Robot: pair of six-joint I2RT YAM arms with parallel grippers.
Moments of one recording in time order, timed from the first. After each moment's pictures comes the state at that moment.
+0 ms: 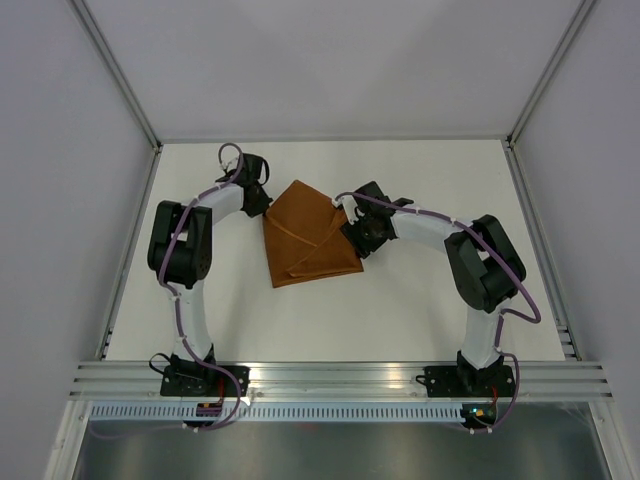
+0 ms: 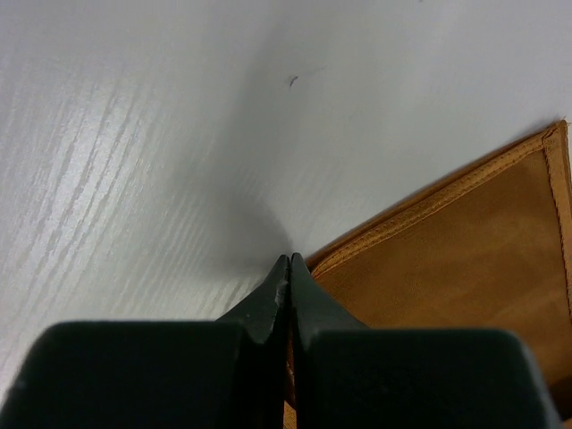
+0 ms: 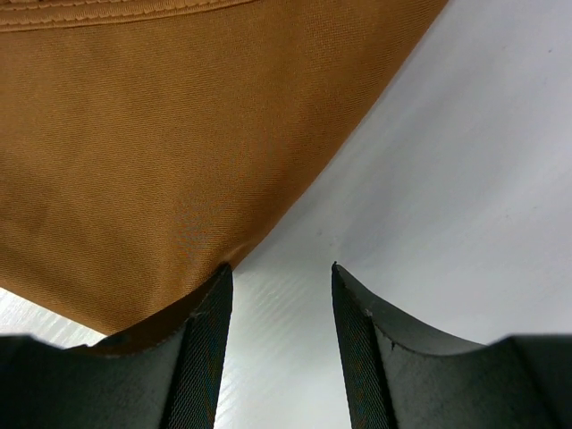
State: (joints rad) left arm -0.21 2.07 1.42 -0.33 -0.18 -0.73; right arm 0.55 1.91 1.26 -0.45 -0.06 -0.18
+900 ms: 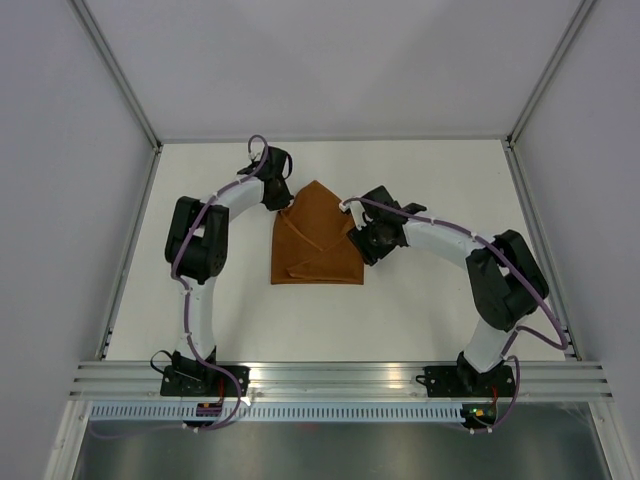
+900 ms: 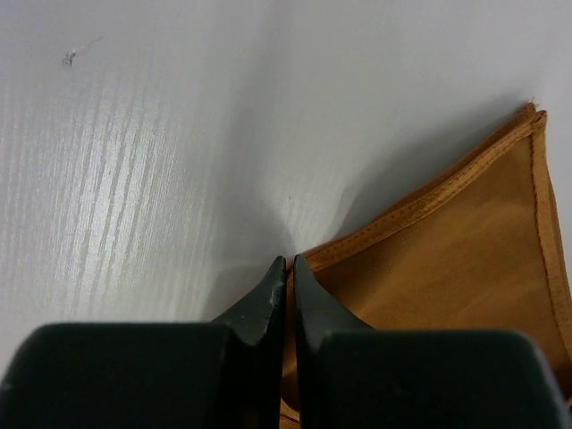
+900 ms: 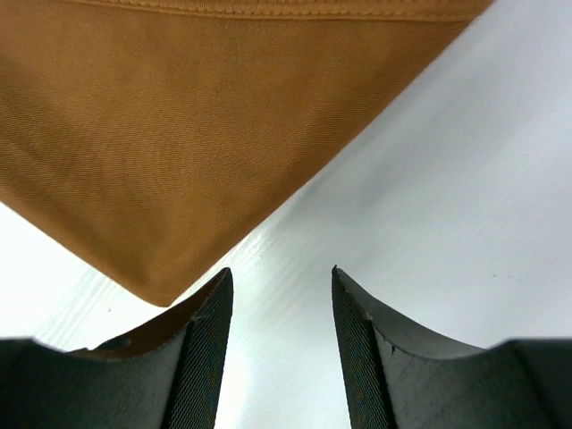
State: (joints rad) left arm -0.32 2.17 1.60 -0.42 -0.15 -0.64; right arm 0.57 1.77 1.16 -0.52 -0.07 -0.13
